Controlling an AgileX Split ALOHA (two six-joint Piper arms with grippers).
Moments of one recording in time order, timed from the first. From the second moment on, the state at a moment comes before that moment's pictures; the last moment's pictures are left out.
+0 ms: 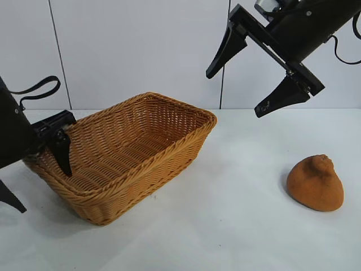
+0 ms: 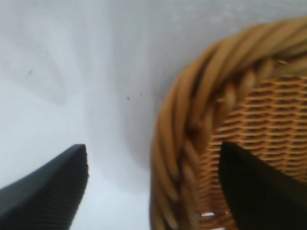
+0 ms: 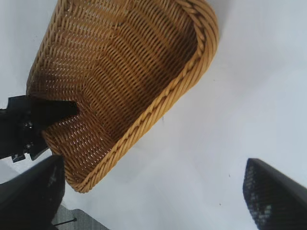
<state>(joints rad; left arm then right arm) -0.24 1.88 -0.98 -0.30 0.54 -0.83 0.20 1.85 -1.37 0.71 0.99 -0.23</state>
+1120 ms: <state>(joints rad) -0.21 1.99 -1.44 -0.33 0.93 -0.32 0.20 1.85 -1.37 0.71 1.01 -0.23</state>
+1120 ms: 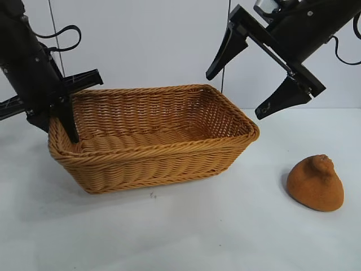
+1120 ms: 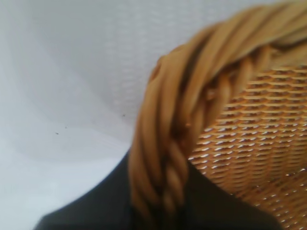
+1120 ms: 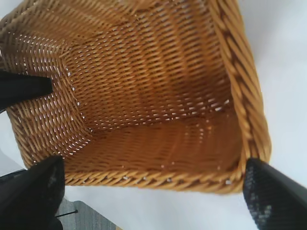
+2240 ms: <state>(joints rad) -0.24 2.14 -1.53 -0.39 0.99 -0.13 0.20 1.85 -1.37 0.71 1.02 -0.23</state>
